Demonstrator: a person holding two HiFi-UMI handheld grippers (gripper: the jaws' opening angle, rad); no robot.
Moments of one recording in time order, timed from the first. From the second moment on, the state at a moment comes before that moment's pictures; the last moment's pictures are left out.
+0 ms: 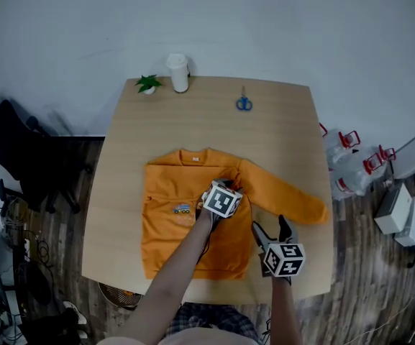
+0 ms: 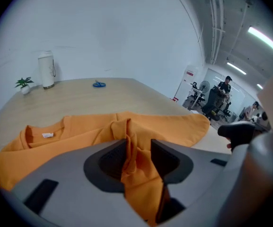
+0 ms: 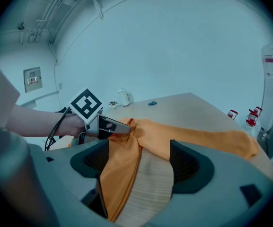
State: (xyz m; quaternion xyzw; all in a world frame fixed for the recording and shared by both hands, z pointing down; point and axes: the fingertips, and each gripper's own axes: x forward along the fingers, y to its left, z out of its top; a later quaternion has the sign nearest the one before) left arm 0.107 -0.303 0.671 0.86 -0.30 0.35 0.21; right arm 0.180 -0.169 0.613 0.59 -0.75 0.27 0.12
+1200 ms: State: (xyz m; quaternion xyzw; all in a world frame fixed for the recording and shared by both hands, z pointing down) left arm 0.179 -0.254 0.586 0.91 -0.26 0.21 0.24; right arm 0.310 -0.134 0.590 0.70 -0.66 0.26 0.09
